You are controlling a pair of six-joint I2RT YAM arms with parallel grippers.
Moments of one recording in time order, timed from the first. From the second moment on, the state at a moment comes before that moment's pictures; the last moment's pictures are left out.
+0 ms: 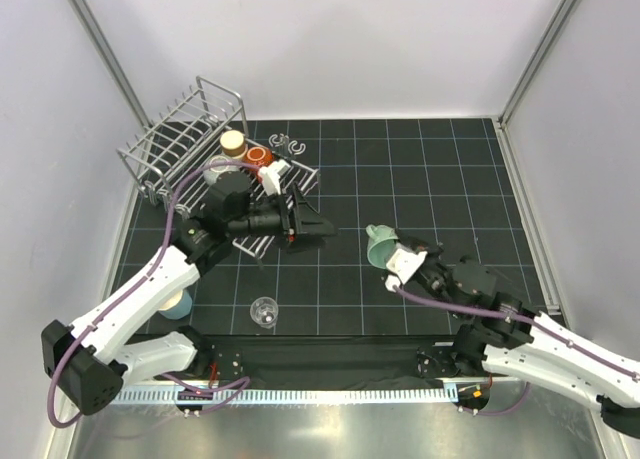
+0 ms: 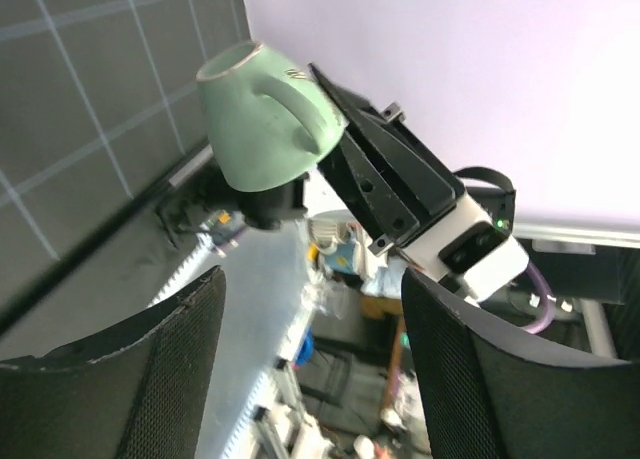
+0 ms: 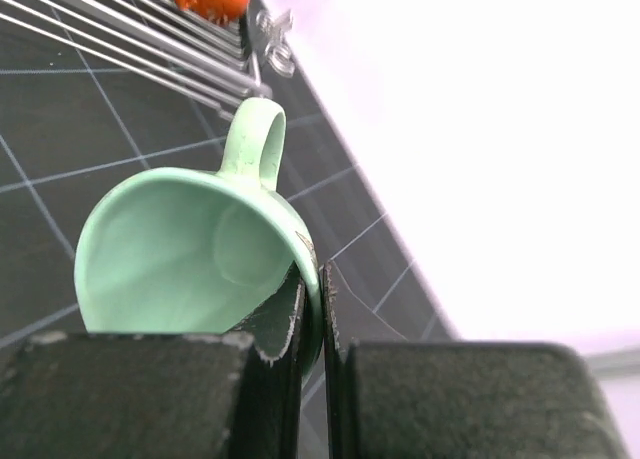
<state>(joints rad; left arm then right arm) -0.64 1.08 1.00 -0.24 0.66 -1.14 1.04 0.49 0.53 -0.11 0.39 -0.73</state>
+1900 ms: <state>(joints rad) -0.97 1.33 0.87 0.24 0.90 -1.73 1.04 0.26 0.60 -0.36 -0.26 -1.34</state>
